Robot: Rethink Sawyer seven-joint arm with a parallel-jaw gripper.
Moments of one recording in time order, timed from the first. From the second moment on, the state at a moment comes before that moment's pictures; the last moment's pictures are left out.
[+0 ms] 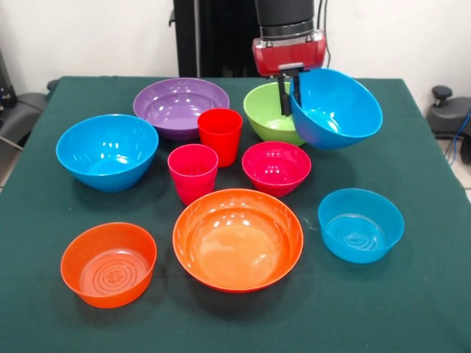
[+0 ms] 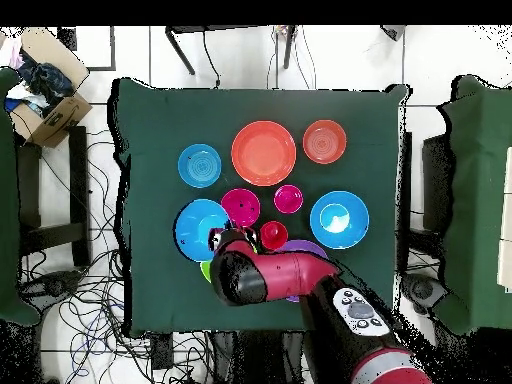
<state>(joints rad) -0.47 -0.72 0.30 2.09 -0.35 -0.03 1.84</state>
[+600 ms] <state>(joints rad) -0.50 -0.63 0.27 2.09 -0.35 -0.15 1.84</state>
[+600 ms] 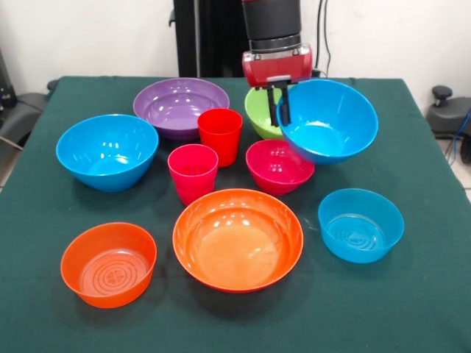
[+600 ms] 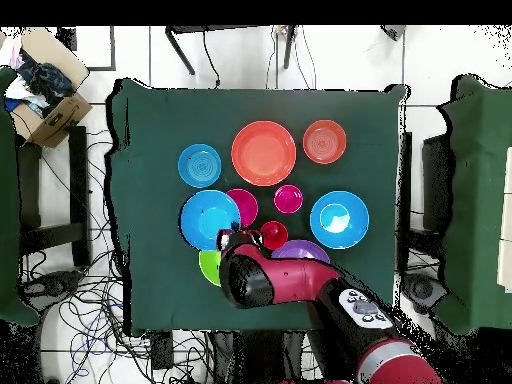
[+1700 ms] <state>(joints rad) -0.56 -0.52 0.27 2.08 -0.35 -0.22 1.84</state>
